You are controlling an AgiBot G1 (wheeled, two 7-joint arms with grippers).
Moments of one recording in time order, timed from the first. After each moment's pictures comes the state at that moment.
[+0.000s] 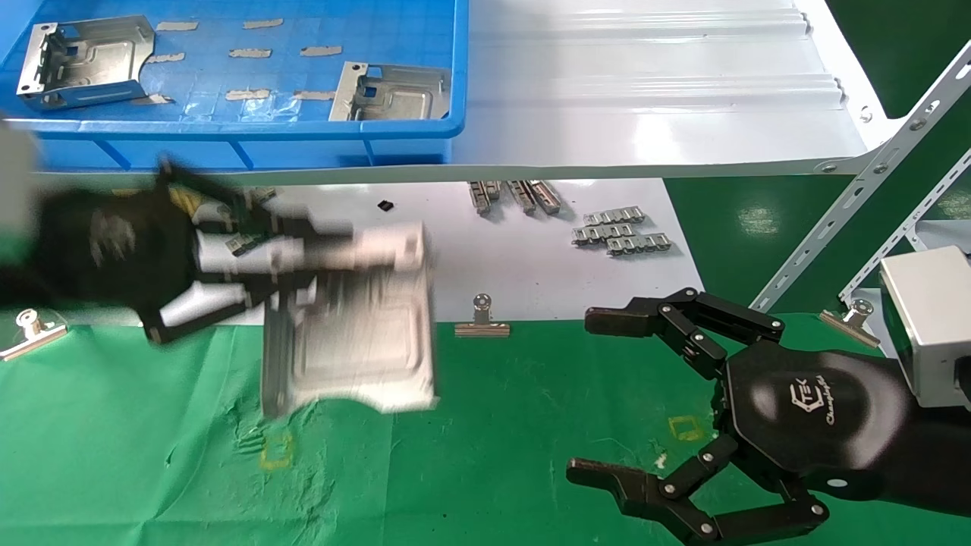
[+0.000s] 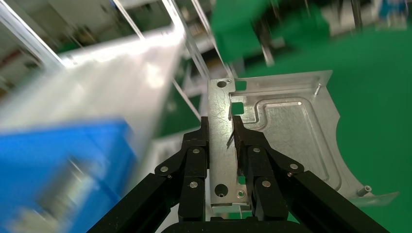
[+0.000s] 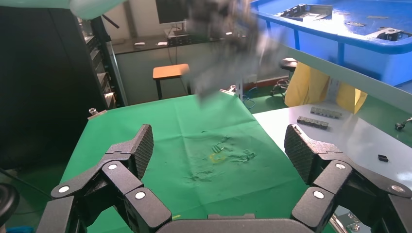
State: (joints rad) left arm -1.74 0.71 0.72 -0.74 0.98 1.59 0.32; right arm 1.09 -0.57 -0.38 1.24 -0.65 -1.44 0.13
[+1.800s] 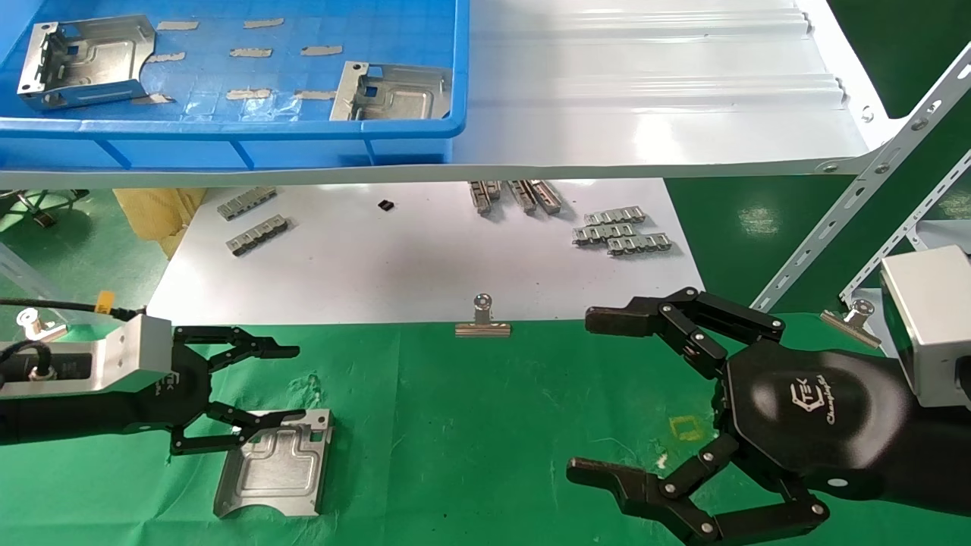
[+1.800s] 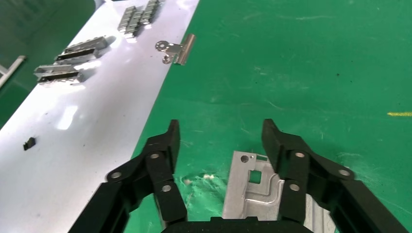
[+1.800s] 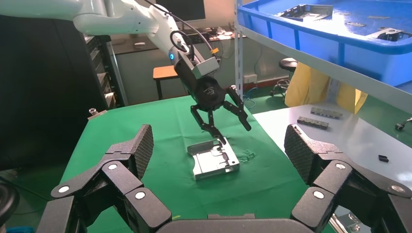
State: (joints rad) left arm -1.61 0.80 0.88 -0.23 0.99 1.61 0.61; right arm 1.09 -0.57 -0.38 1.24 -0.65 -1.44 0.12
